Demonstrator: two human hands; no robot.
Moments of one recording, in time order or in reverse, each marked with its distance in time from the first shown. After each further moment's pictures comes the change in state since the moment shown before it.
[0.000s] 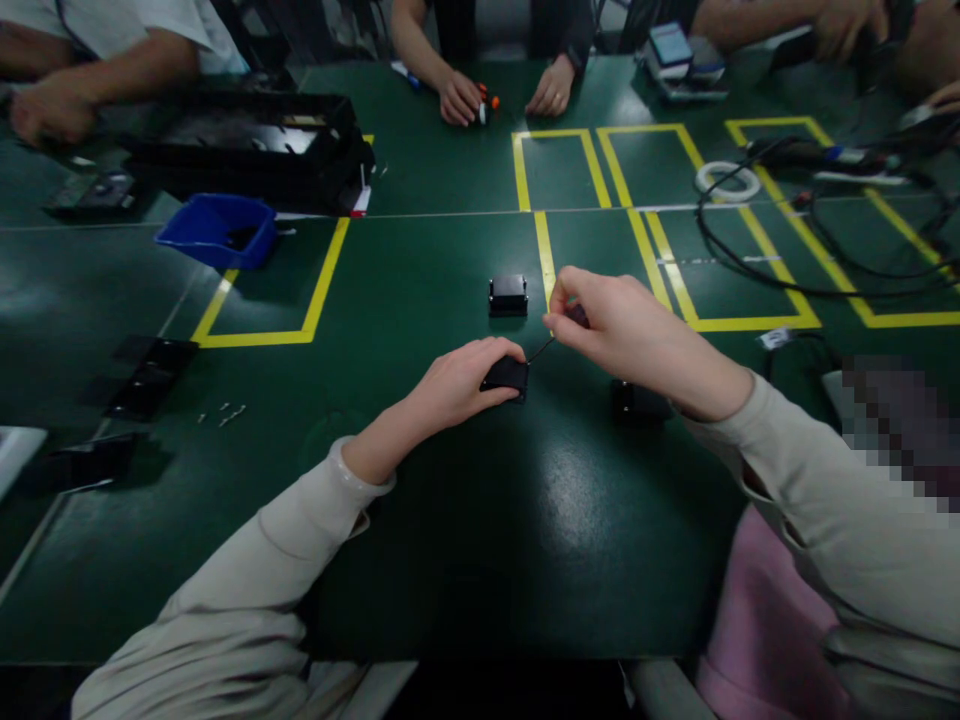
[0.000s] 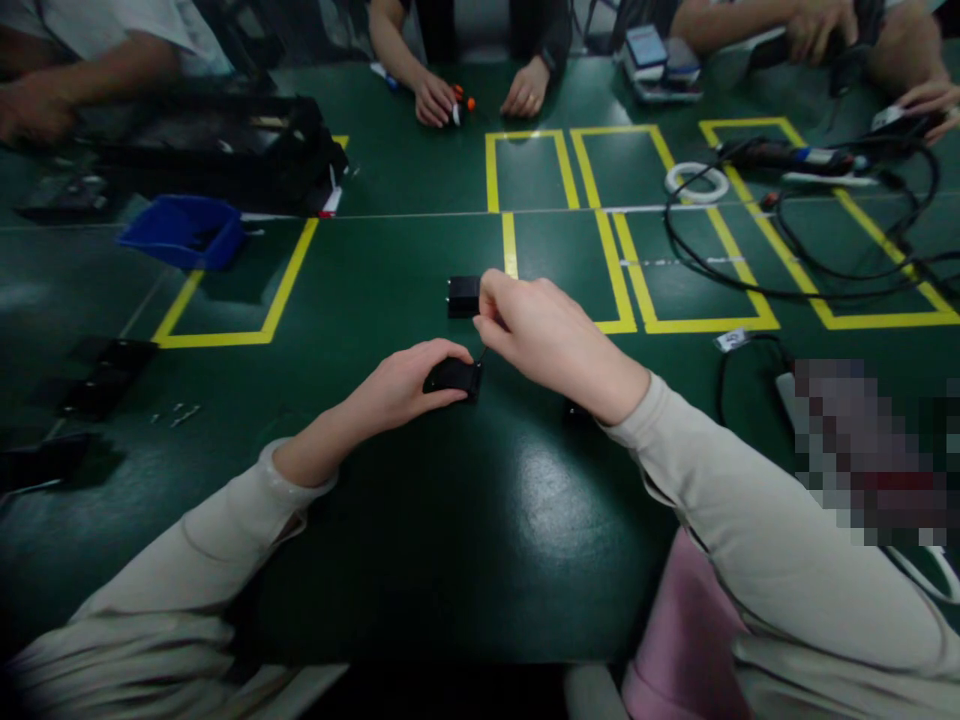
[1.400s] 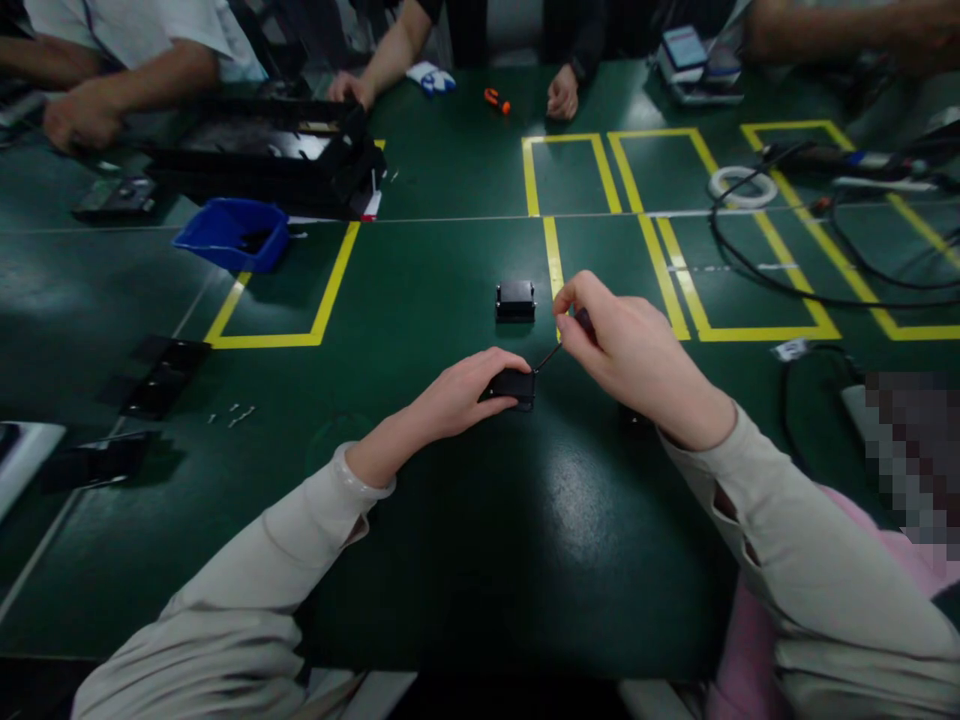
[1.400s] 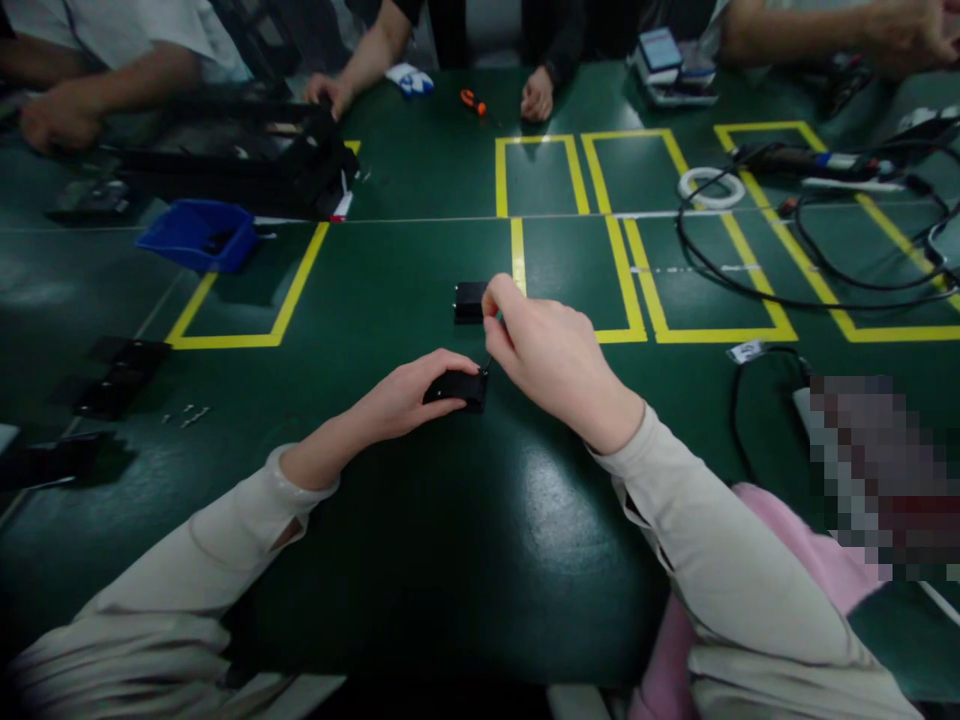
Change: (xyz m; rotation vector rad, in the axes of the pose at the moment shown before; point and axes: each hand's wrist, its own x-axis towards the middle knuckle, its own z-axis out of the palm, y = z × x) left_hand -0.006 -0.012 0.007 -0.145 0.032 0.091; right_hand -0.008 -0.007 0.007 -0.203 0.029 0.056
